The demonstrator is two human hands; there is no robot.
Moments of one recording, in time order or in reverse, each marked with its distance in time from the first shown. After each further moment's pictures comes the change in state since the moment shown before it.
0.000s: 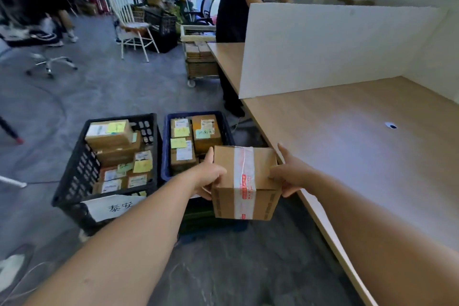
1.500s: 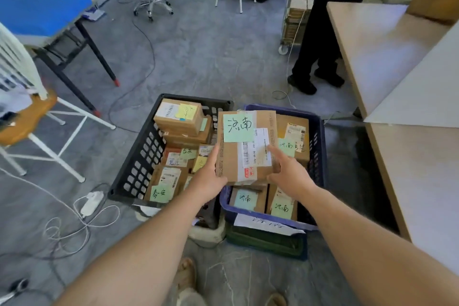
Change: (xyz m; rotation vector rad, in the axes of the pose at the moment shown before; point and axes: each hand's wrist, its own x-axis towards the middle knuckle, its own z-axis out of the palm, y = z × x) left_hand 0.188 -0.069 -0.199 -0.034 0.462 -0.114; right_hand 0.299 -0.178 0.132 -0.394 -0.199 -0.387
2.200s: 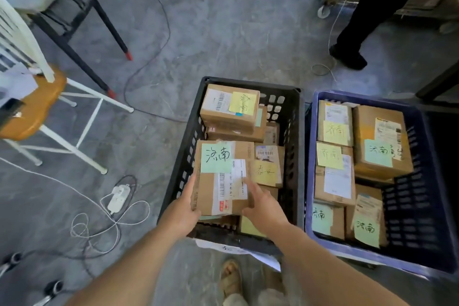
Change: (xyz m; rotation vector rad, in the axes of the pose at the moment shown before) left_hand 0.102 -0.222 -0.164 0.232 -0.090 -0.218; right_hand 0.135 -0.133 0.257 0.063 -0.276 0.078
